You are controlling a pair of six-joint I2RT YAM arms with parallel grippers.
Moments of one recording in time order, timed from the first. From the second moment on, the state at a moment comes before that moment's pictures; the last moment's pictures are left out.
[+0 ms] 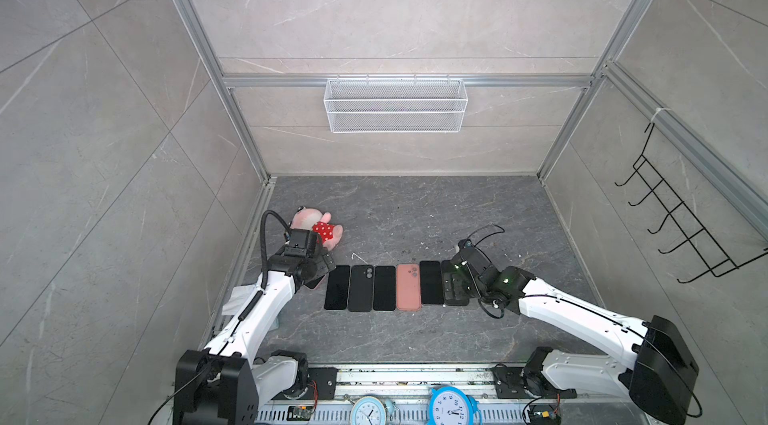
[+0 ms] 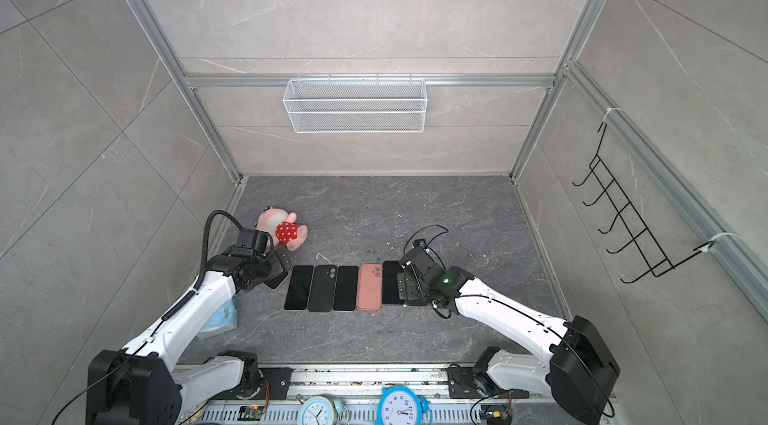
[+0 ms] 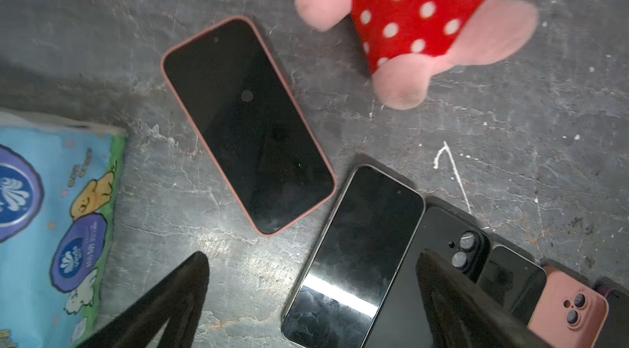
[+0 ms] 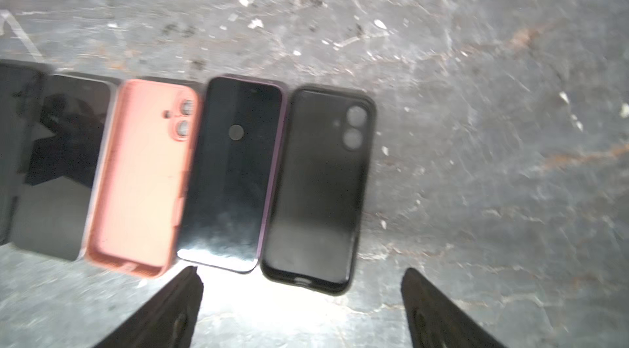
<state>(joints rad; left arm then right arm) -0.13 1.19 0.76 -0.68 -0.09 -0.65 0.78 1.21 0.80 -0.62 0.23 0.51</state>
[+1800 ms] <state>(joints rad) 0.08 1.73 1.02 -0.73 -0.05 -0.82 1.01 1.62 1.15 -0.39 -0.07 0.32</state>
